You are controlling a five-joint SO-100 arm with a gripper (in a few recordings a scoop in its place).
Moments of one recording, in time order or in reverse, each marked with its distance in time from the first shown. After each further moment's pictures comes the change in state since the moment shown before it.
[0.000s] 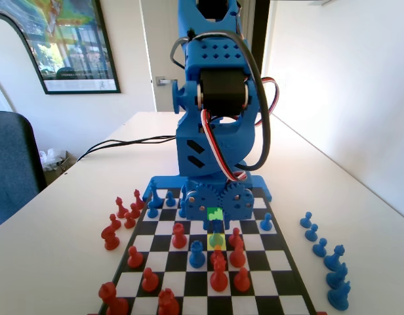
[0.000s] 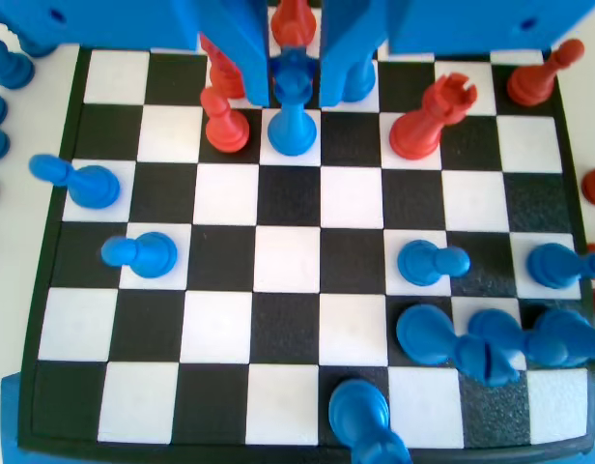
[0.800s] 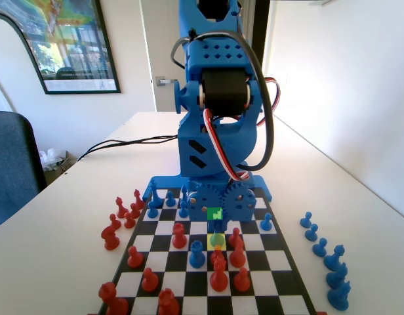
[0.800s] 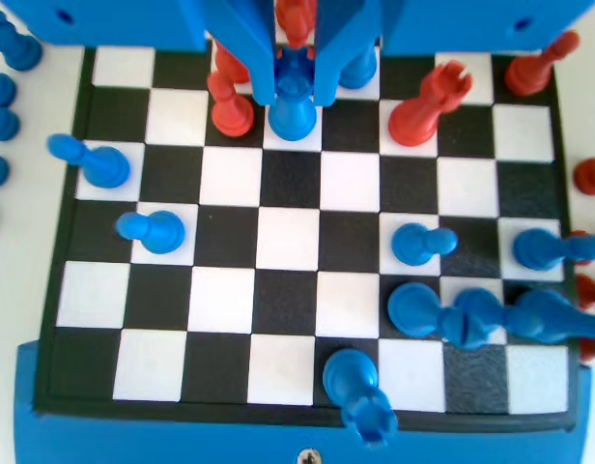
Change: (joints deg) arm -0.4 1.7 0.0 4.1 -1.1
